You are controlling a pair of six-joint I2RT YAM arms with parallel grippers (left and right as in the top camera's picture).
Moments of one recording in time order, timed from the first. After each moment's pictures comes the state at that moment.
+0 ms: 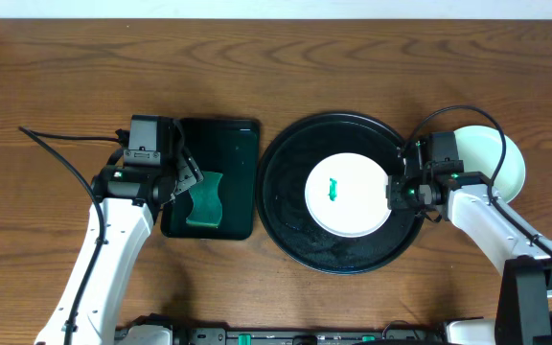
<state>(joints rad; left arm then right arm) -0.09 1.29 0.97 -0.81 -0.14 -0.56 0.12 1.56 0.77 -0.45 -0.19 0.18</state>
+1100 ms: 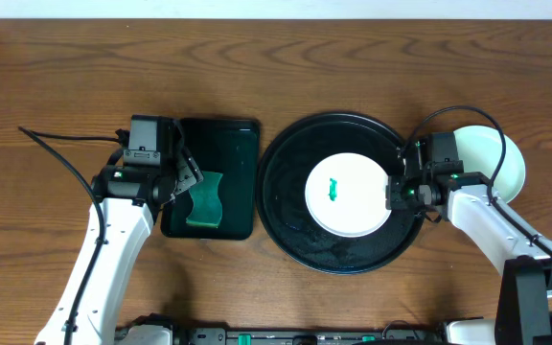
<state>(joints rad) -0.09 1.29 0.97 -0.81 -0.14 -0.56 0.12 1.56 0.77 -0.45 -0.19 0.18</state>
